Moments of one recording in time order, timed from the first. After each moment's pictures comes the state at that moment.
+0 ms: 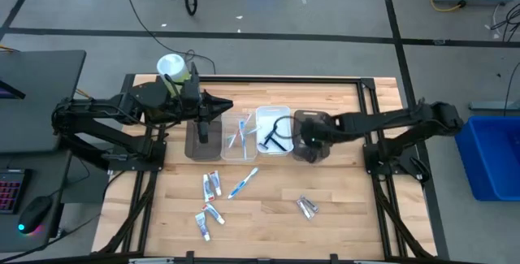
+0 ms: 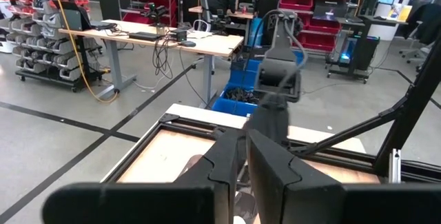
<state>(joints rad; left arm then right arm) -0.08 1.06 1.26 -0.29 -0.34 -0.12 0.00 1.37 0.90 -0.80 0.23 0.48</state>
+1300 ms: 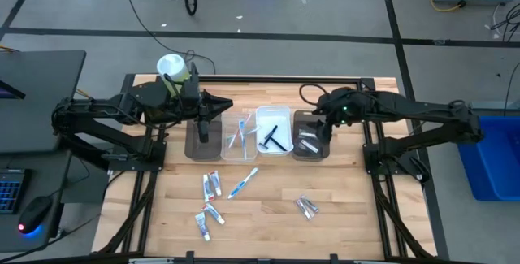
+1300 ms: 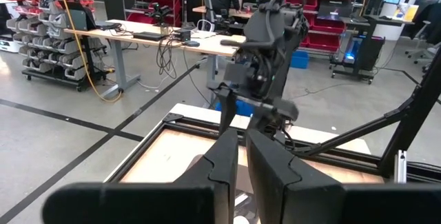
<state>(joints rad) -0.08 1.06 1.26 -0.30 -0.35 -0.12 -0.15 1.09 1.02 -0.80 0.09 0.23</state>
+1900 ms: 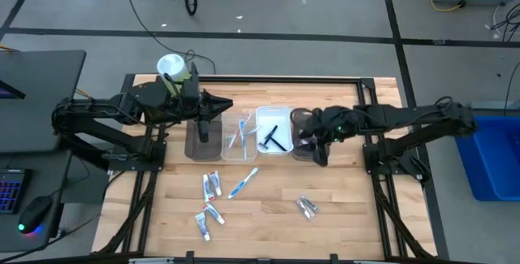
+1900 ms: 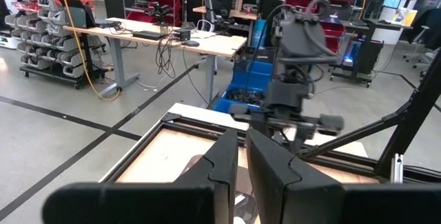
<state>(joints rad) -0.08 1.06 1.26 -0.29 -0.35 -0.14 0.07 1.17 1.02 -0.63 0.00 0.19</state>
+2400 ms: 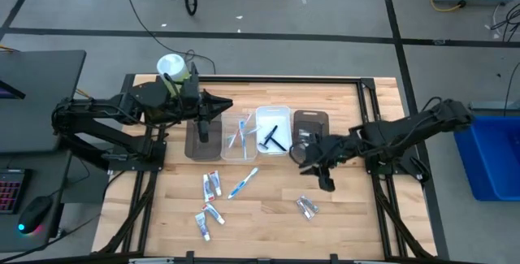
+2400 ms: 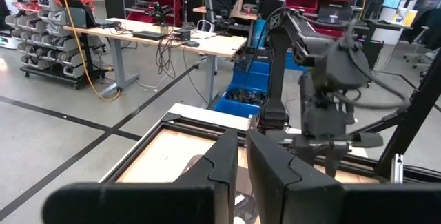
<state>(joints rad) -0.08 1.06 1.26 -0.29 -0.35 -0.14 0.30 1.22 0.96 -0.59 0.00 0.27</state>
